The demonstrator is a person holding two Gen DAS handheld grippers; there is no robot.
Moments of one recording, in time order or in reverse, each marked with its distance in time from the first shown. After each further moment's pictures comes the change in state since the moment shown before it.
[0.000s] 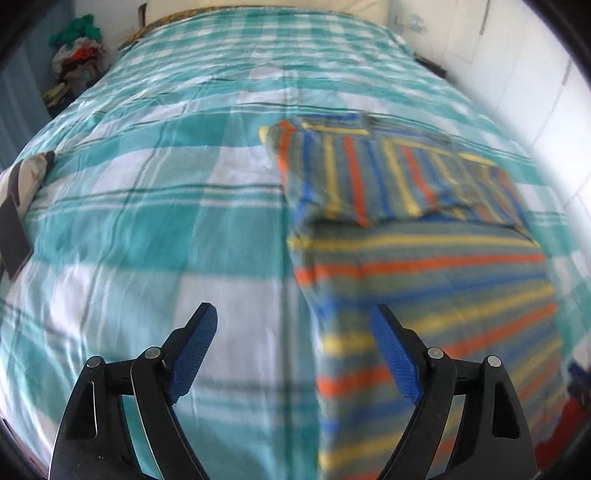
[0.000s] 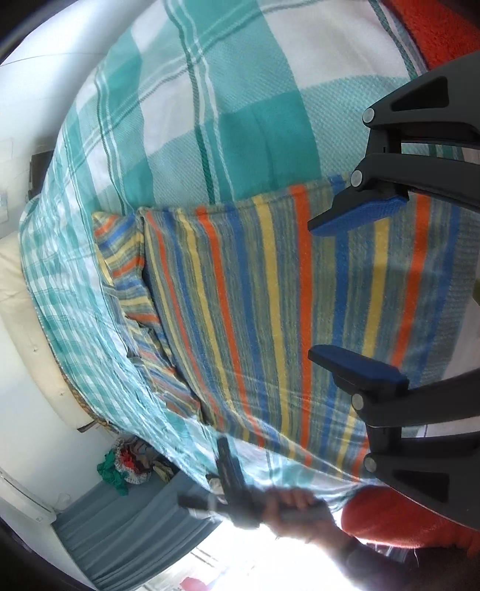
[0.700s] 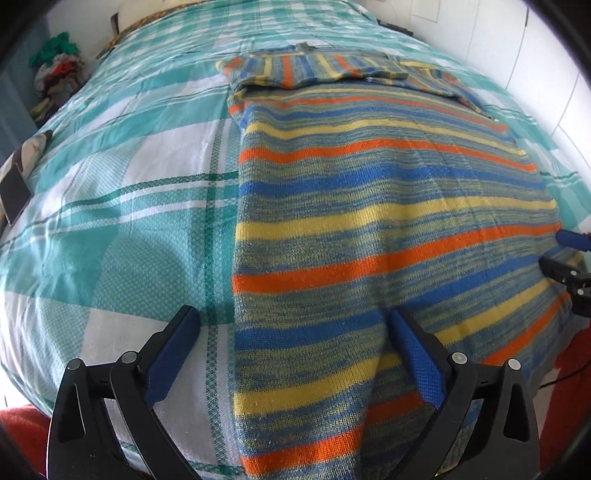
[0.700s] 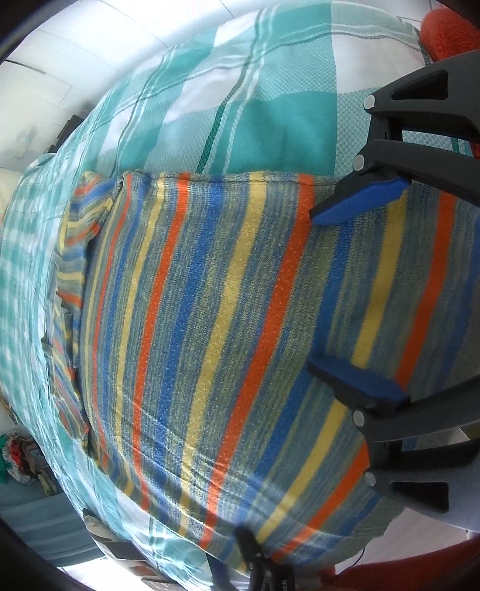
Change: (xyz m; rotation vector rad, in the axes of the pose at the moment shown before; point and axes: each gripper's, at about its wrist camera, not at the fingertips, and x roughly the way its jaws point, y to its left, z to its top) left arm 0.001 -0.042 -0.116 0.114 0.049 0.032; right arm 0.056 0.037 -0.026 -0.342 0.152 -0.292
